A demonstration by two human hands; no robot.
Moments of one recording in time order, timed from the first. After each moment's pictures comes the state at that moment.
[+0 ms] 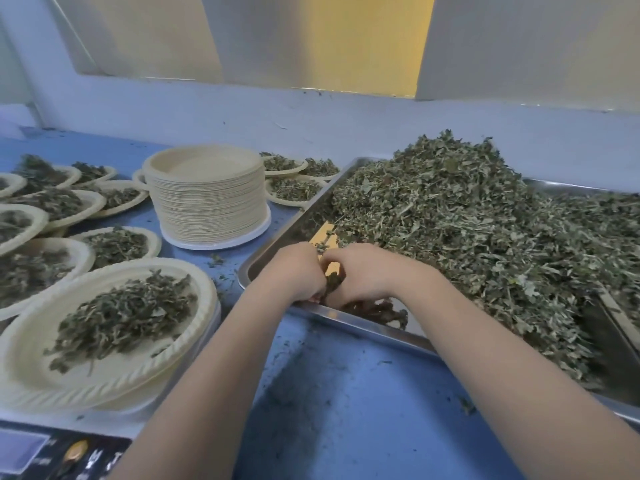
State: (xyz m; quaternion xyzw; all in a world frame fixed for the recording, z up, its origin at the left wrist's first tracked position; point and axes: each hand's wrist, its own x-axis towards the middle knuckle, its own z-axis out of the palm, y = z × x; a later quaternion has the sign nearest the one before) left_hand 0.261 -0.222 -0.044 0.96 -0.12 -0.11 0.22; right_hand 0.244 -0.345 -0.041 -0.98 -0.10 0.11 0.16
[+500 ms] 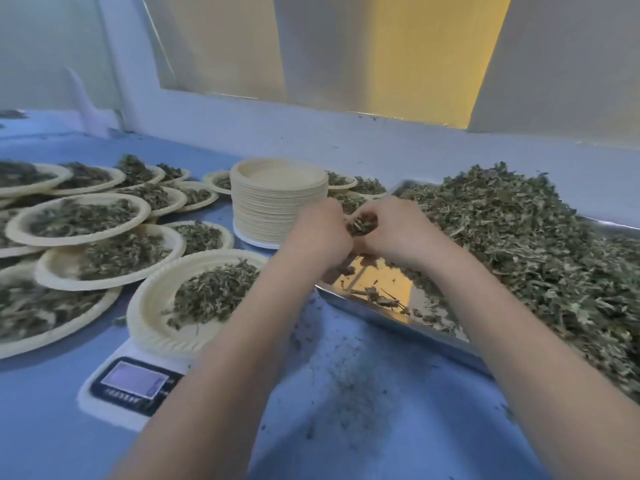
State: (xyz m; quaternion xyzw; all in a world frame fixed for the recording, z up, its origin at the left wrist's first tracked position) left_hand 0.223 -0.169 0.016 0.94 -0.10 0.09 0.31; right_hand 0.228 -0.289 0.020 -0.95 -0.12 -0.06 0.29
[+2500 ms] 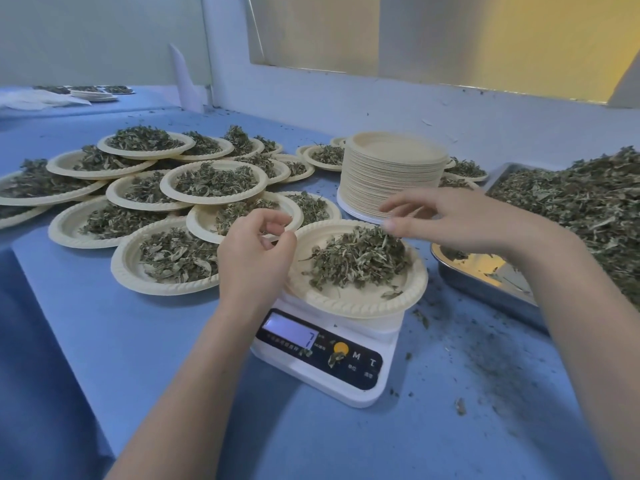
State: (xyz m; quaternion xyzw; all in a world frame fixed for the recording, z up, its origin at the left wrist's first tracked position) left_hand 0.179 0.016 -0.069 0.79 0.08 0.30 0.52; right_hand 0.222 -0.207 0.016 -0.95 -0.23 0.06 0.22
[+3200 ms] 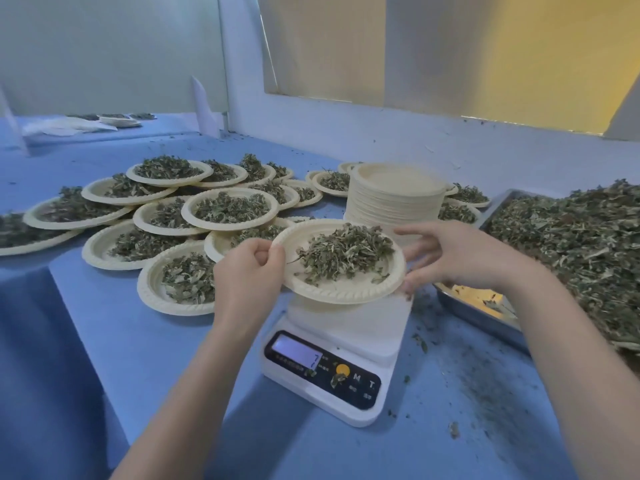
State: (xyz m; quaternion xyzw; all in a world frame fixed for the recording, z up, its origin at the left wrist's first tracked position) left_hand 0.173 0.030 -0.054 0.80 0.14 0.27 0.52; right_hand 0.229 -0.216 0.009 -0.92 -0.22 0.08 0.32
